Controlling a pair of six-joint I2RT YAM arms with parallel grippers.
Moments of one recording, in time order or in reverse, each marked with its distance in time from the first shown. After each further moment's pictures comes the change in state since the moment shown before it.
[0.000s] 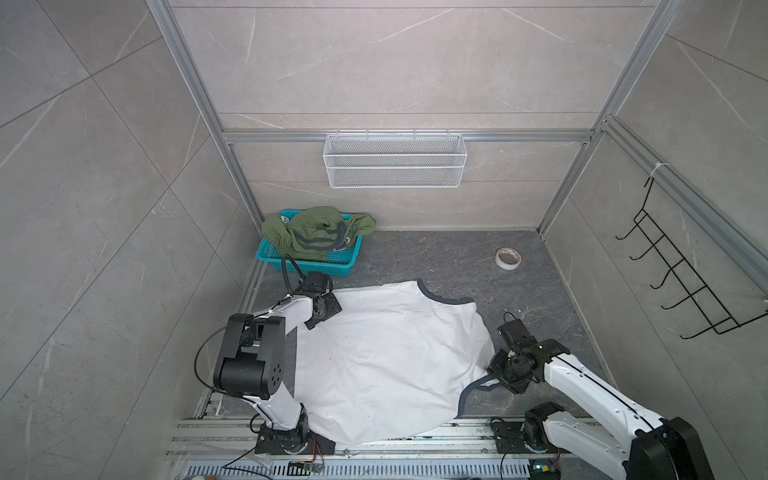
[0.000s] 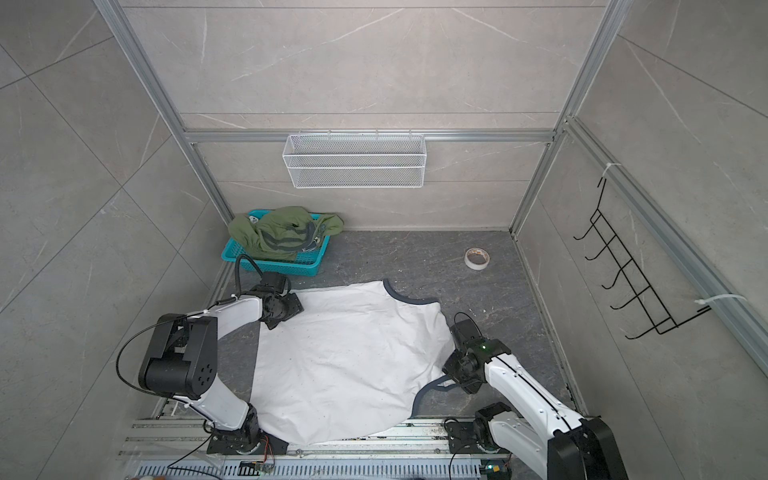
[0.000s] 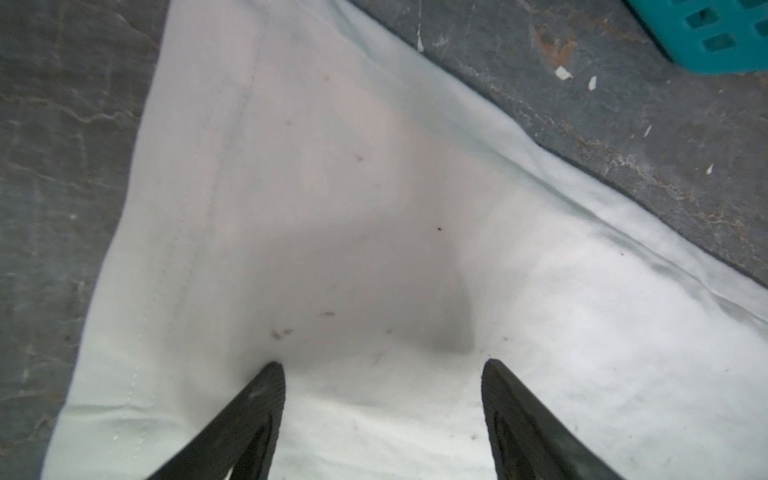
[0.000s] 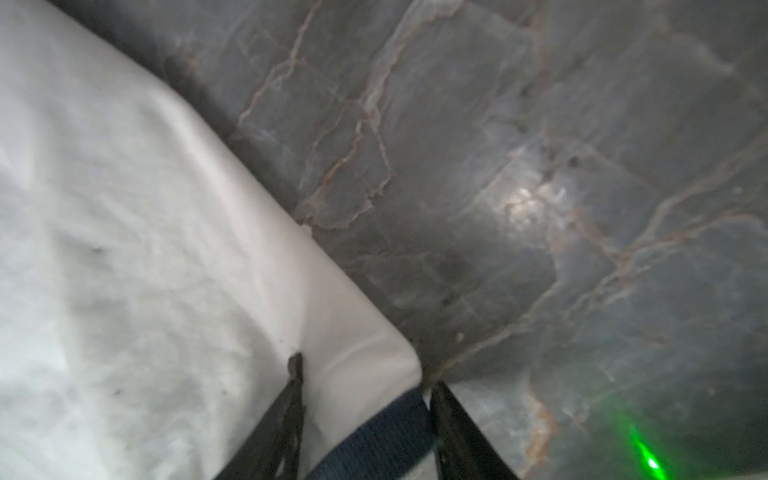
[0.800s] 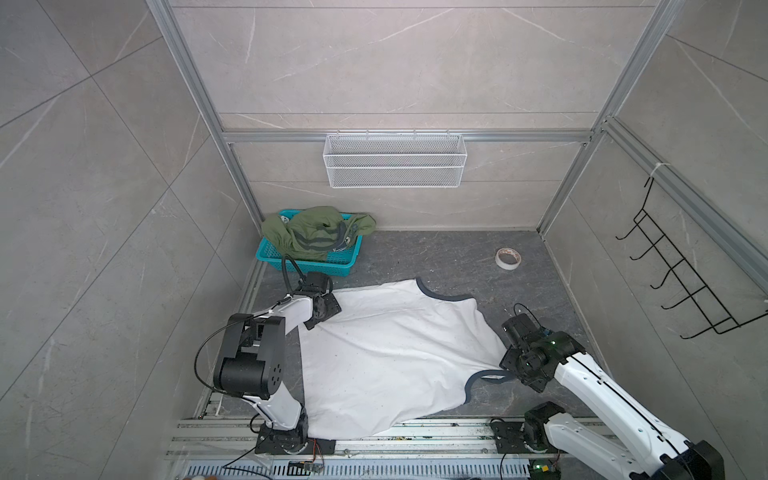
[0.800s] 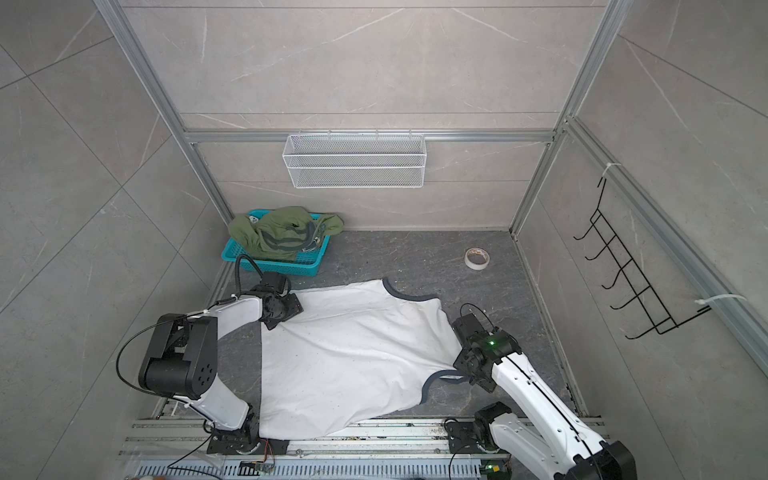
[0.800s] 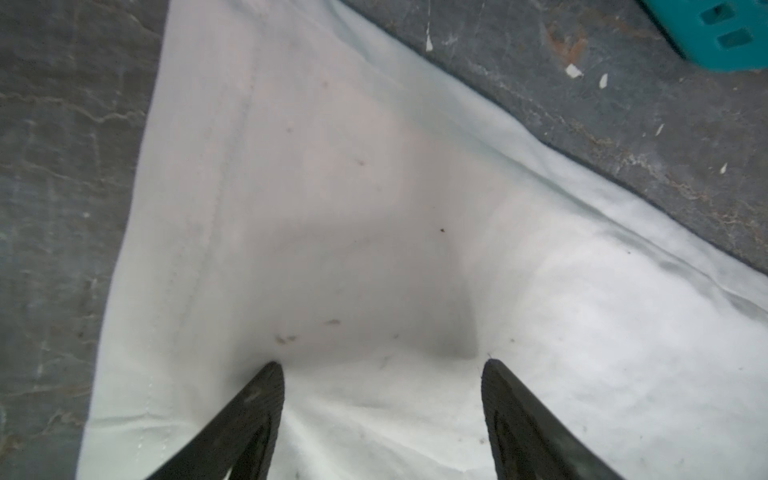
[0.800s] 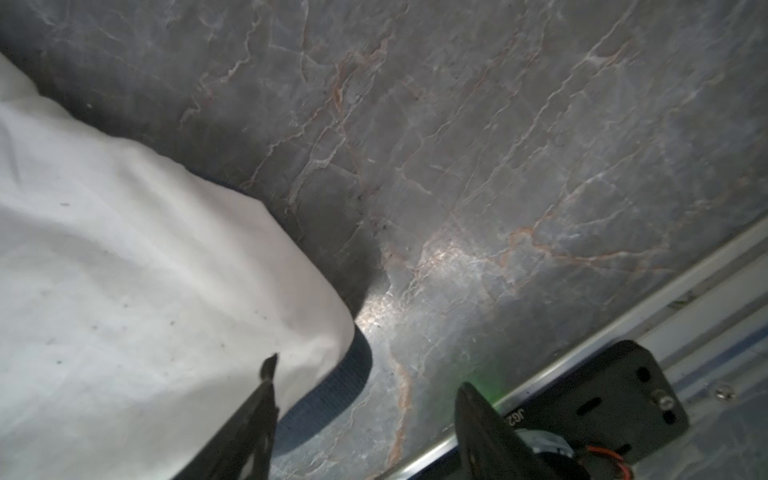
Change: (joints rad) left arm 0.000 0.001 0.001 -0.008 0.000 0.008; right arm 0.036 -0.082 0.194 -0.340 0.313 0.001
